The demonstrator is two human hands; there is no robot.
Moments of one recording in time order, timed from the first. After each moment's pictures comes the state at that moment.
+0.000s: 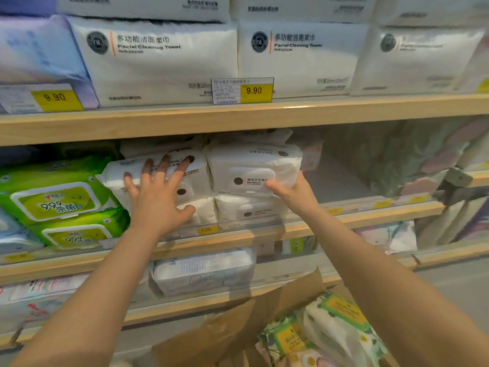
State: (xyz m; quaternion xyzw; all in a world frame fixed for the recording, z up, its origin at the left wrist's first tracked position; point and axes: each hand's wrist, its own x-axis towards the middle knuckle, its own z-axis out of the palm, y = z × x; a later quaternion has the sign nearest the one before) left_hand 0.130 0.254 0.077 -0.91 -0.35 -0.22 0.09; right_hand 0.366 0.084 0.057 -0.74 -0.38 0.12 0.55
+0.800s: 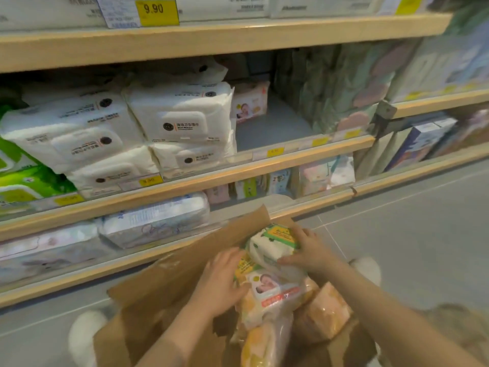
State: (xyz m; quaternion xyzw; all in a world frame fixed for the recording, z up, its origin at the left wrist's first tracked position) left_hand 0.133 0.004 -0.101 -0.95 -0.16 0.02 -0.26; right_hand 0.321 -0.151 -0.080 -0.91 -0.27 0.28 0.15
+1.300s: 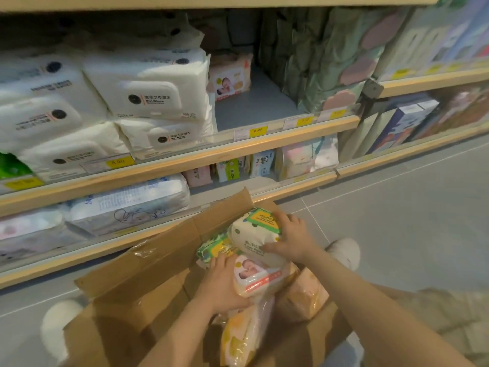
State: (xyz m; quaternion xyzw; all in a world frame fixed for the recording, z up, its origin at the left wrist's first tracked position) left_hand 0.147 -0.031 -0.156 -0.92 -0.19 0.16 -0.32; right_hand 0.321 -0.158 -0.100 -0.91 -0.30 0.23 0.16
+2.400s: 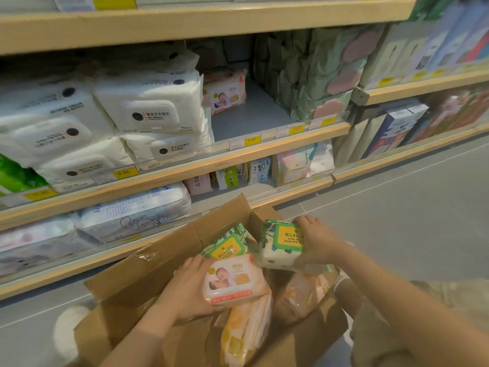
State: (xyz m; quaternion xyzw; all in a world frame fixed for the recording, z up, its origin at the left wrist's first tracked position) left_hand 0.105 0.009 -0.112 -0.96 -0.12 0.11 -0.21; right_hand 0.349 -0.216 -0.072 -0.90 -0.39 0.19 0.05
